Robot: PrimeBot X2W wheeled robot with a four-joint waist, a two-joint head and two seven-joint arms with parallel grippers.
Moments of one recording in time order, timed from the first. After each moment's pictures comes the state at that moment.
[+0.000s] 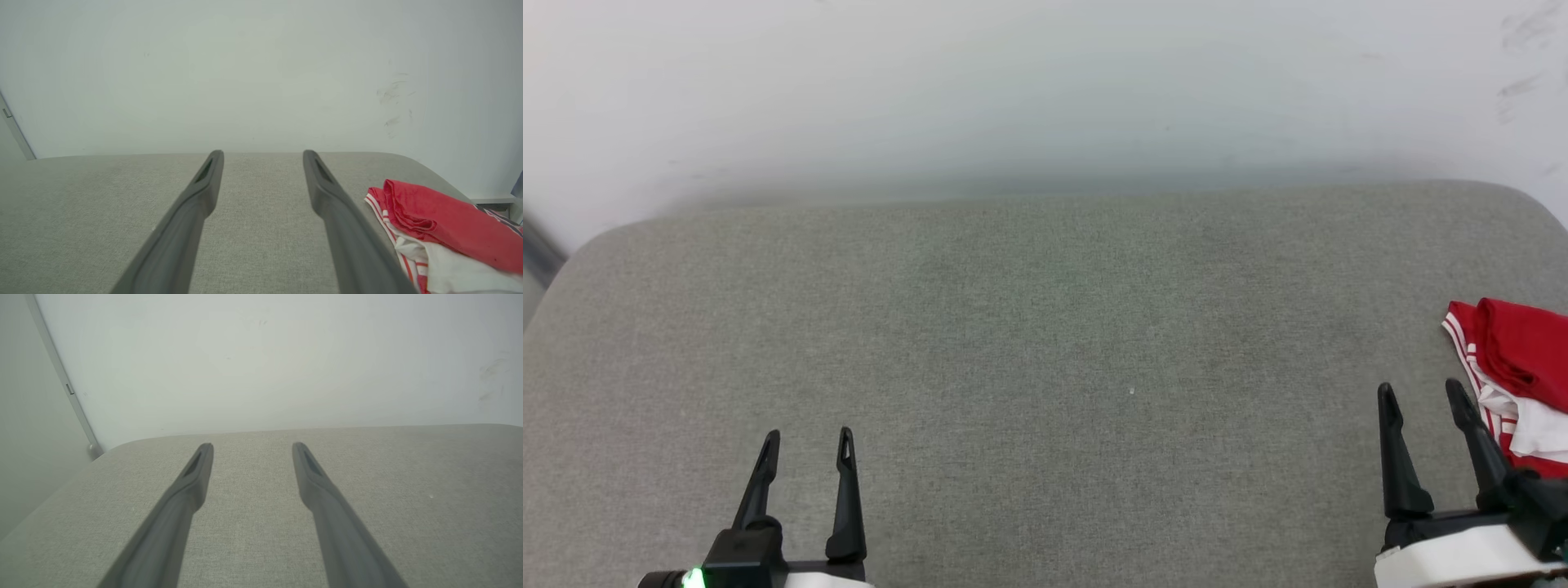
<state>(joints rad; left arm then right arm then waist) 0.14 0.06 -0.02 -0.05 -0.04 0.06 -0.26 0.04 -0.10 -0.06 0.05 0.13 0.13 -0.26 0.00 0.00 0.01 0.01</state>
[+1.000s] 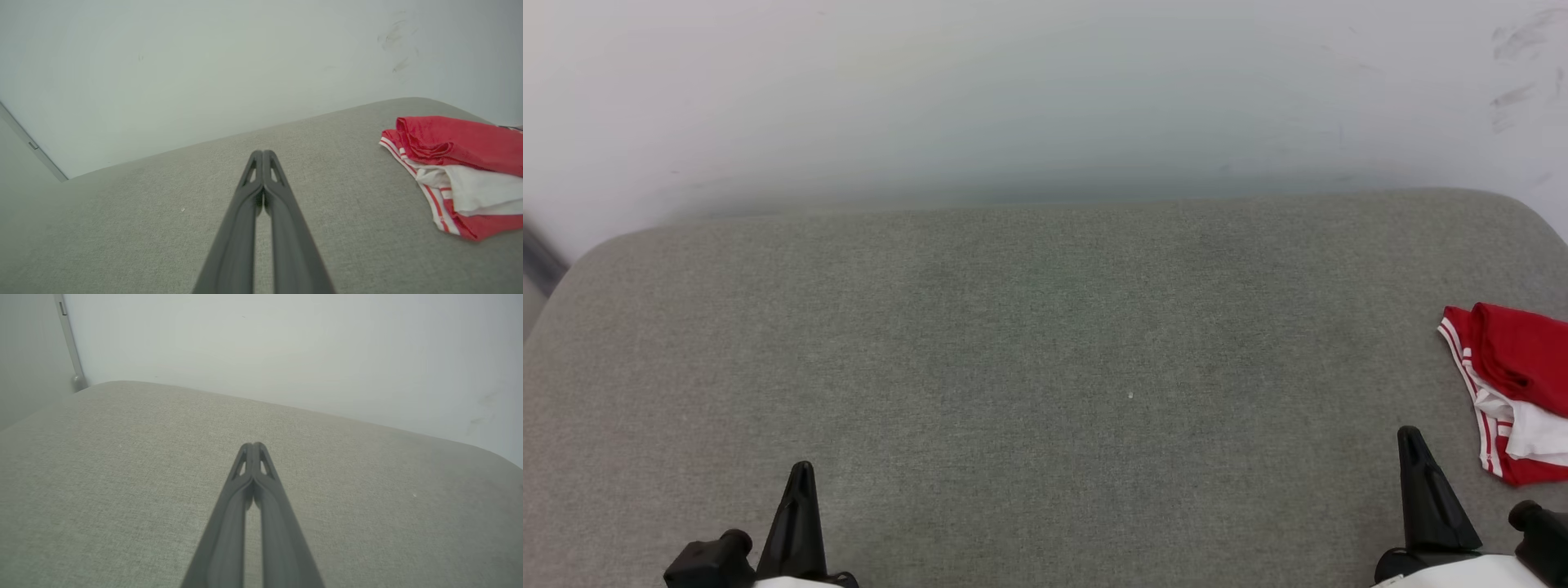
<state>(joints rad) 0.15 0.05 0.00 0.03 -0.27 0.03 -0.22 0.12 -0.07 -0.05 0.06 0.32 0.13 -0.22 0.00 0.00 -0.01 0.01</state>
